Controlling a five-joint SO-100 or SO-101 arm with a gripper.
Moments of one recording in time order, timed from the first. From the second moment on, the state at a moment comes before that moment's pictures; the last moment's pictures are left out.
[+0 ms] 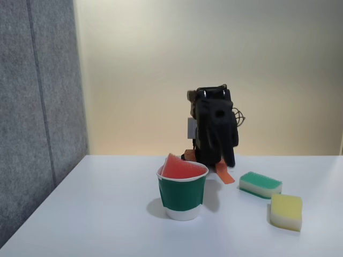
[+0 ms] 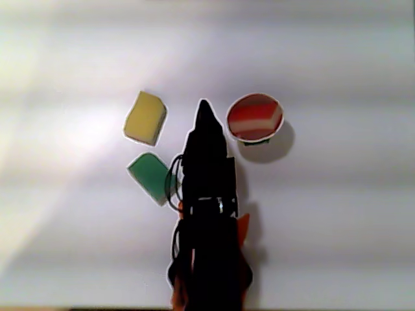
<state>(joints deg) 0.2 190.8 182.2 36.3 -0.6</state>
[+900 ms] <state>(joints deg) 0.7 192.2 182.6 72.8 -0.2</state>
